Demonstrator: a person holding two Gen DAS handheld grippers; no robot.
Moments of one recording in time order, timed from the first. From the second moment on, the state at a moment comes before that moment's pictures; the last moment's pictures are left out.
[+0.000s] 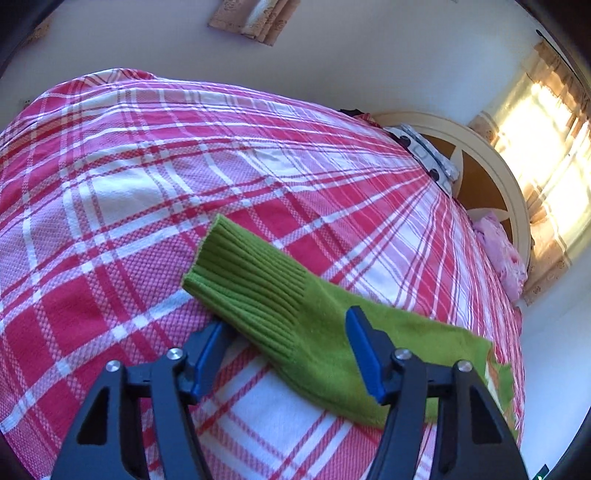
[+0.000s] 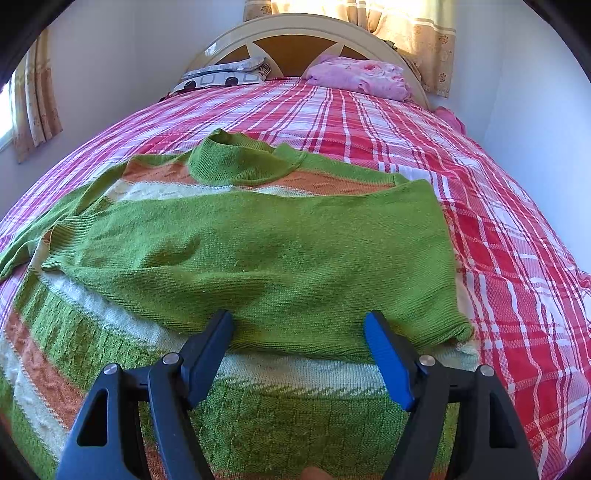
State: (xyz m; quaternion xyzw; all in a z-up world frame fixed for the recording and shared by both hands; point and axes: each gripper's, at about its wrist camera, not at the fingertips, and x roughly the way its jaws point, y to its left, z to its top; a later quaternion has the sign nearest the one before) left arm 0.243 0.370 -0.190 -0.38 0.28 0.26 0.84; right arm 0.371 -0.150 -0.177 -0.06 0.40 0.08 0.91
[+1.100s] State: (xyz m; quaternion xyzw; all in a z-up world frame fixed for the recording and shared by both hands) left arm 0.292 0.294 -0.069 -0.36 0.19 0.09 0.91; right arm 0.373 -0.151 -0.177 -0.05 0.39 0.08 0.91
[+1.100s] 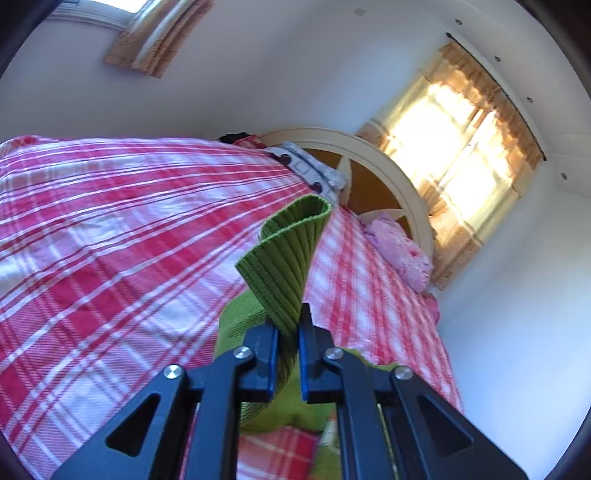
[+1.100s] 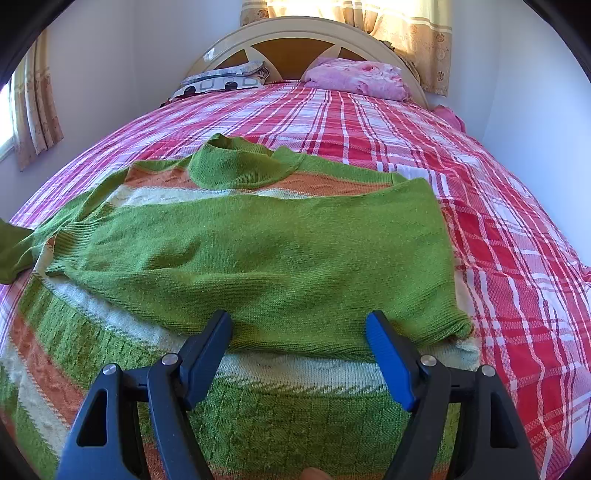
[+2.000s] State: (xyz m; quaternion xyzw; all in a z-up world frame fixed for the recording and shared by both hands) left arm 0.381 0.119 0.025 -0.31 0.17 -0.08 0.93; right arm 0.373 -0.160 -0.176 -0.01 0.39 0.10 0.92
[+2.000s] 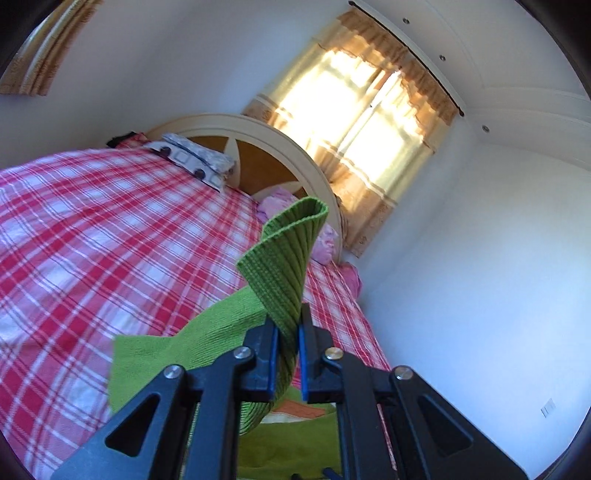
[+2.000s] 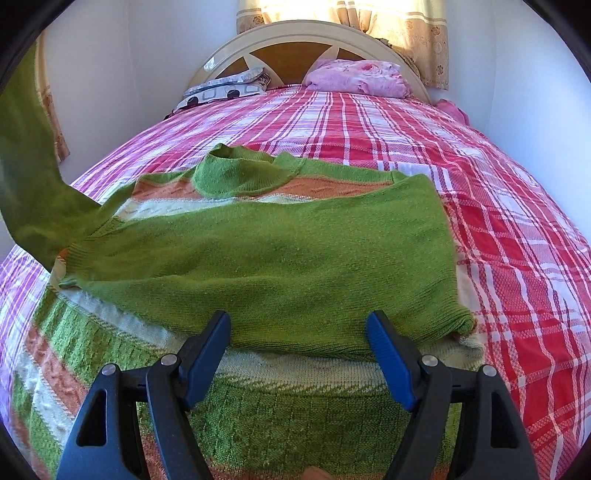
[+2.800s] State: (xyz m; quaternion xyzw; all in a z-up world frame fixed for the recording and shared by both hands) left arm 0.451 -0.013 -0.094 -0.21 0.37 -0.12 0.90; right arm 0.372 -0.170 -0.176 0.03 0.38 0.12 0.92
